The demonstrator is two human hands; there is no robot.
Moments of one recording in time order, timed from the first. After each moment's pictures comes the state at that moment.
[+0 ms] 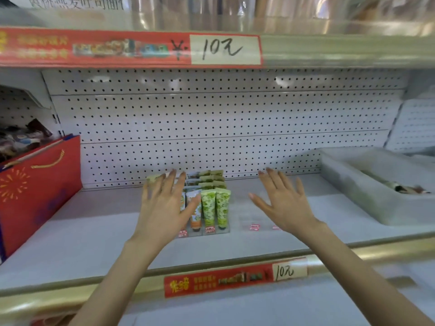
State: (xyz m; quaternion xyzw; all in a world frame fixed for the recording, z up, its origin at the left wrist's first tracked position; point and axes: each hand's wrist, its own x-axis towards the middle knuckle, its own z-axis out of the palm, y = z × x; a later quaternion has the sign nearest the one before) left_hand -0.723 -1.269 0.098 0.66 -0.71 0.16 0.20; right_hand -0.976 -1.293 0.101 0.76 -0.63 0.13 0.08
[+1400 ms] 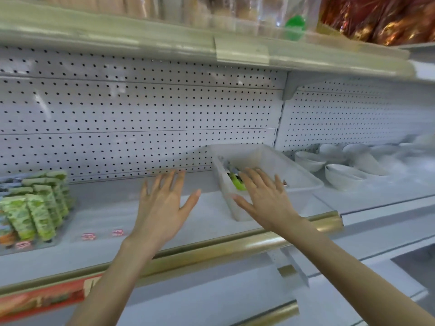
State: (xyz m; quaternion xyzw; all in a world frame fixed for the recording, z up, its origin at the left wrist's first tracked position) left_hand -1.068 -1.287 0.097 0.60 -0.76 0.09 0.24; right_hand -1.292 -1.283 0.104 0.74 -0.64 0.10 0.15
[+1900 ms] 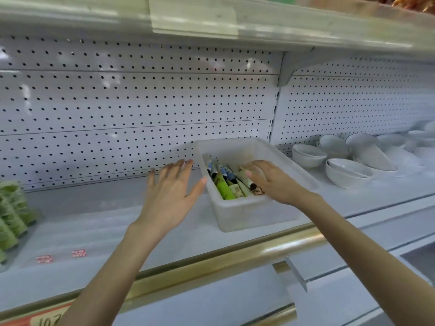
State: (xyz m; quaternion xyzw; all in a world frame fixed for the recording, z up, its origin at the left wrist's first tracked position) left_hand -1.135 -1.345 0.106 0.59 -0.78 0.05 0.21; right_hand -1.378 -1.362 0.115 0.72 -0.65 0.20 -0.13
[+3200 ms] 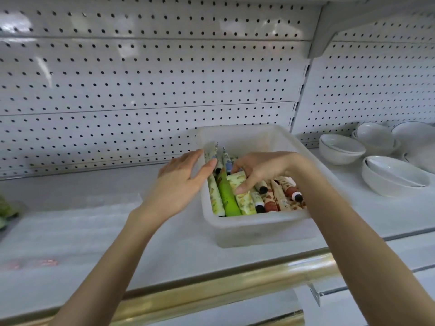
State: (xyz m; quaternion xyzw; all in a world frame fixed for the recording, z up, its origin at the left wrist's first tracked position) left_hand -1.175 -1.407 0.107 0.59 -0.74 -0.17 0.27; right_hand -1.375 -1.466 0.132 0.80 -0.50 -0.03 -0.33
